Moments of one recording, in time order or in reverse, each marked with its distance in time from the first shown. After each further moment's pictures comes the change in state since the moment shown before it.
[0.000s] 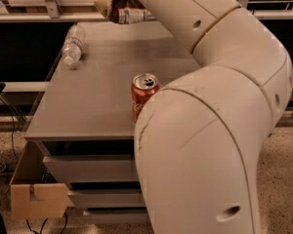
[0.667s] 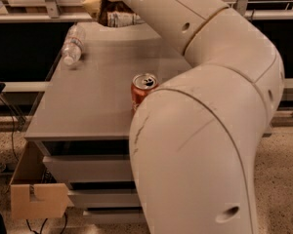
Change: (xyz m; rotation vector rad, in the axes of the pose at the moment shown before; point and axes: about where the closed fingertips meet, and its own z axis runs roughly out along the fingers) arm -0.034 0.005 0.002 0.010 -0.027 0.044
